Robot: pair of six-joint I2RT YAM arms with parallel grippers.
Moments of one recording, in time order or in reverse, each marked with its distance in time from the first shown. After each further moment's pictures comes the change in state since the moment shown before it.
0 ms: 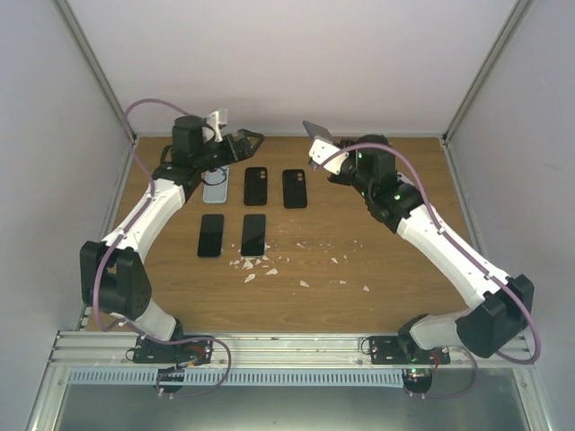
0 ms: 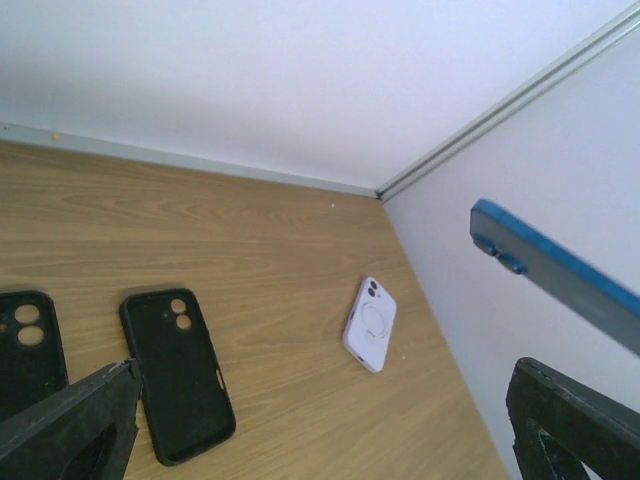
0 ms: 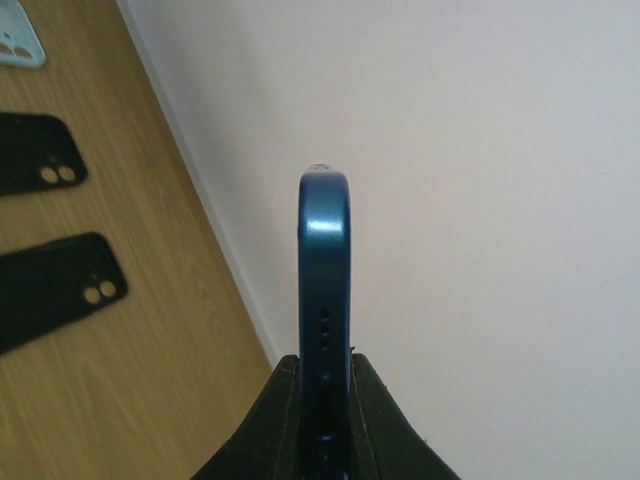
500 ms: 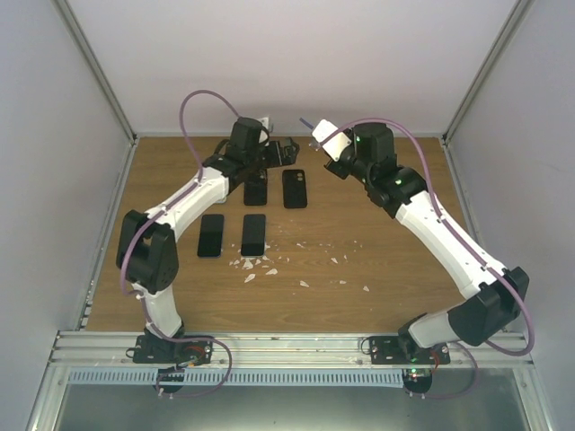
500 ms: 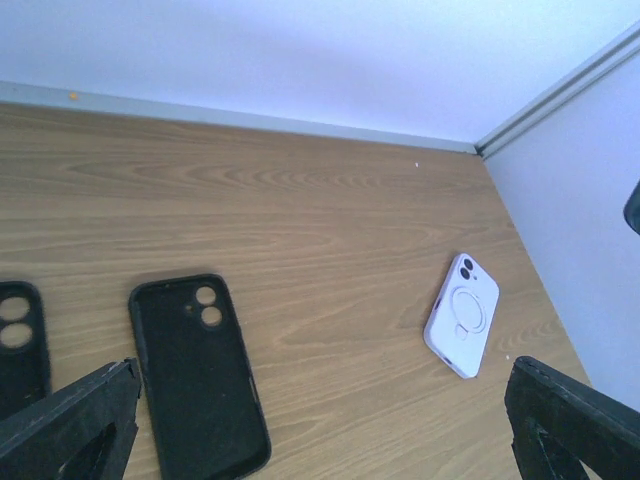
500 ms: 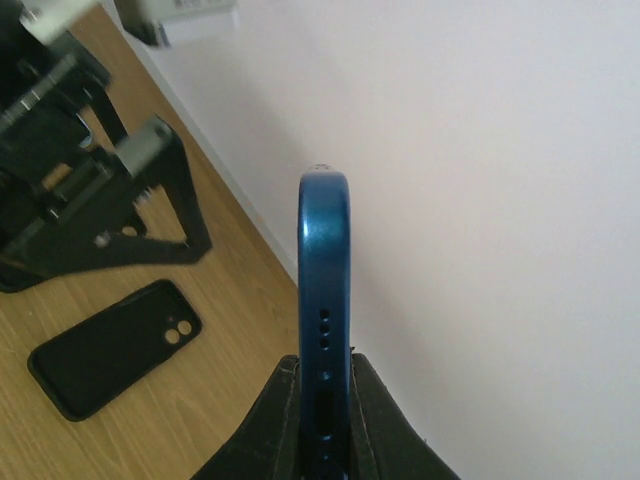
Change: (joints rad) left arm -0.226 0.268 0.225 -0.106 -0.328 0.048; right arm -0.020 0.062 0.136 -0.143 -0.055 0.257
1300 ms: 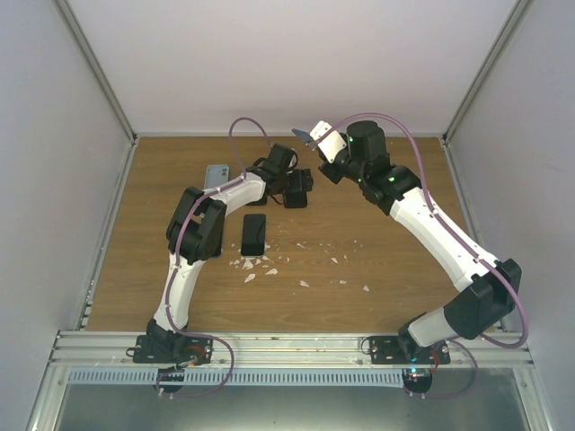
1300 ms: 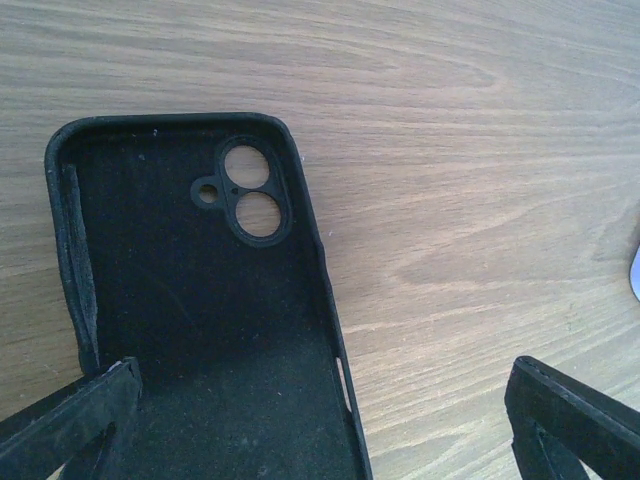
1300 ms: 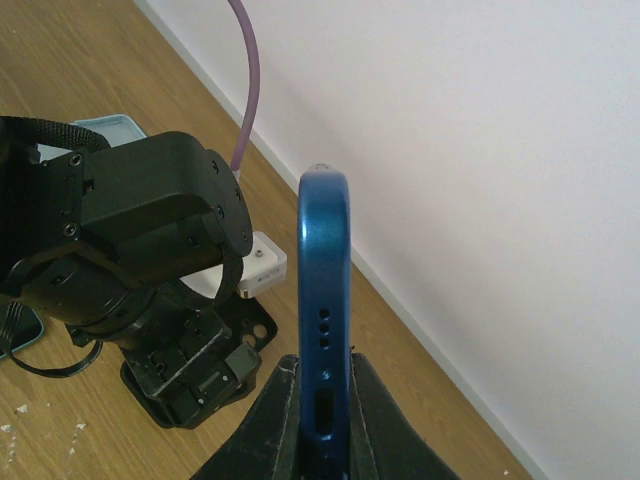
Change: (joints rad) left arm -0.064 0.416 0.154 -0.031 -0.034 -0.016; right arm 0.000 0.041 0.000 -0.026 -0.078 0.150
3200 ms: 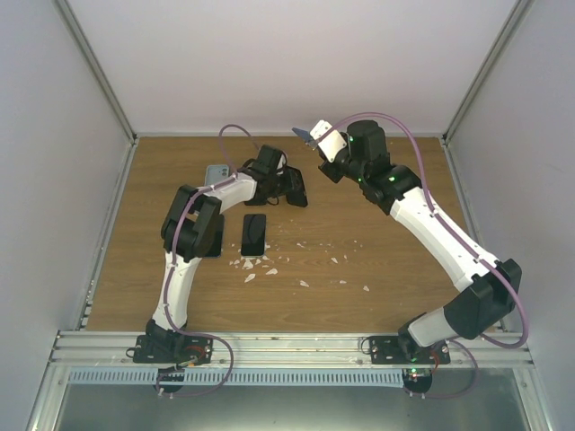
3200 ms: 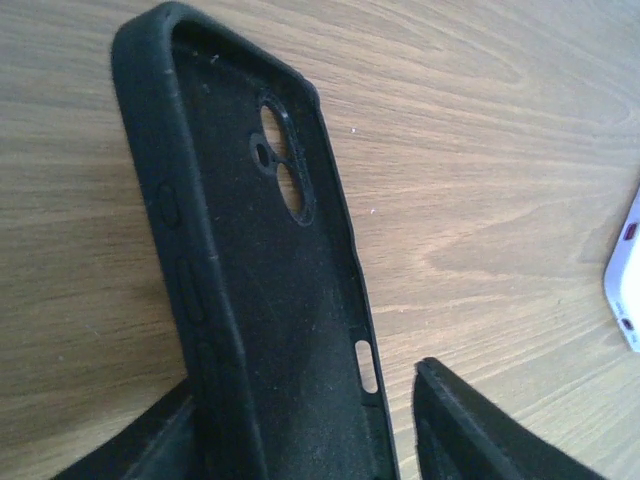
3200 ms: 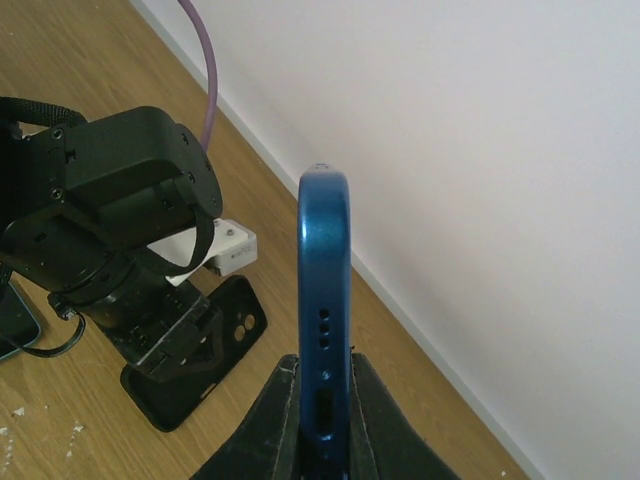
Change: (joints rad) left arm 0.063 -0.007 -0.066 0.043 0.148 -0.105; right arm 0.000 0.000 0.005 0.000 0.003 0.000
